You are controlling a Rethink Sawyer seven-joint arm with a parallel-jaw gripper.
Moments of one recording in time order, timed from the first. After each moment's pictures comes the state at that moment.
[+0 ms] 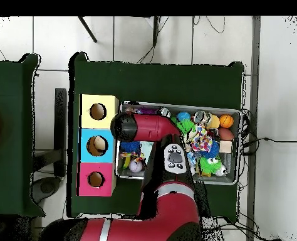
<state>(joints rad) -0.10 -0.37 -0.02 1.42 -0.03 0.42 1.57</state>
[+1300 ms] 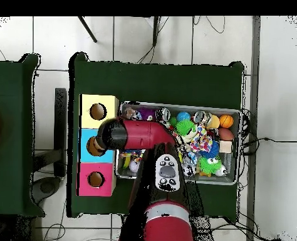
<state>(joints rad) -0.06 -0.52 -0.03 1.54 -0.02 0.42 1.57</state>
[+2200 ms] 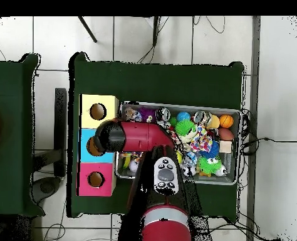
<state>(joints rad) -0.06 -0.51 -0.03 1.56 -0.01 0.42 1.57</state>
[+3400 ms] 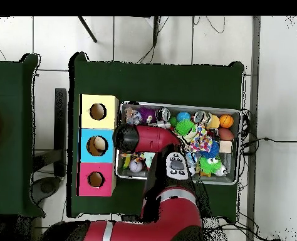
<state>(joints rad) -0.11 -0.39 -0.02 1.53 -0.01 0.42 1.57</state>
